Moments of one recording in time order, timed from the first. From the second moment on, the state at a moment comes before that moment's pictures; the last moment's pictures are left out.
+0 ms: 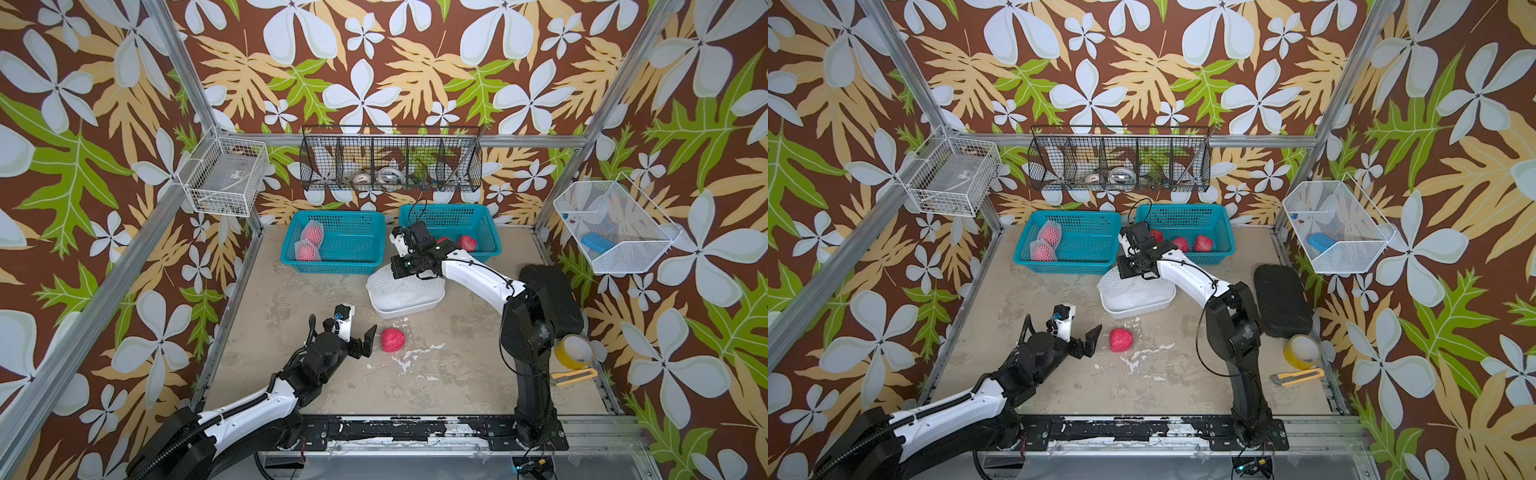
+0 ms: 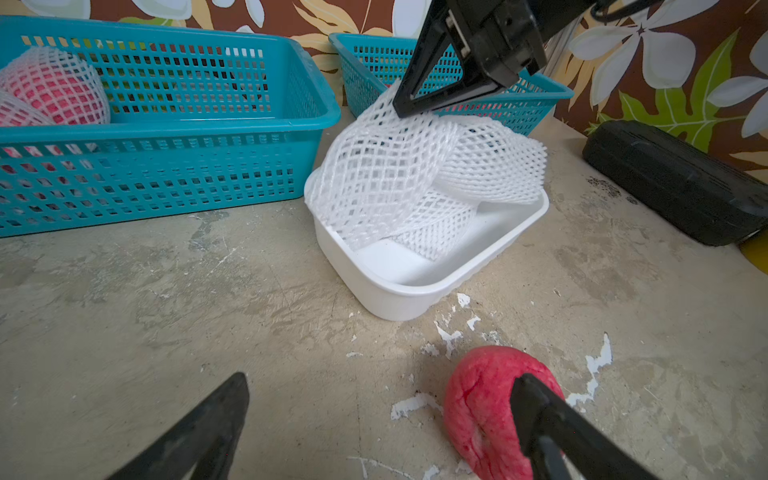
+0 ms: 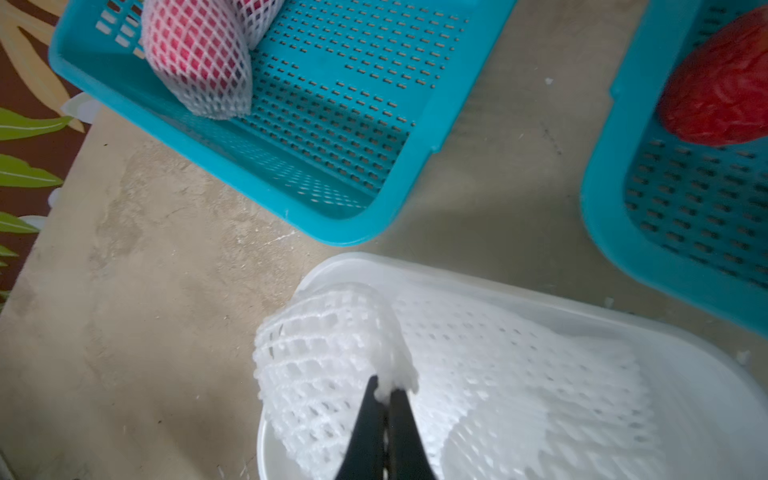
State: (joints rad) left arm -0.71 0.92 0.18 0.43 -0.25 -0.25; right arm 0.60 2.07 1.80 -0.62 -0.12 0.24
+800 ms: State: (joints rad) left arm -0.71 0.94 0.18 0.43 -0.25 -0.25; right arm 0.65 2.12 1.86 -0.70 0.02 0.19
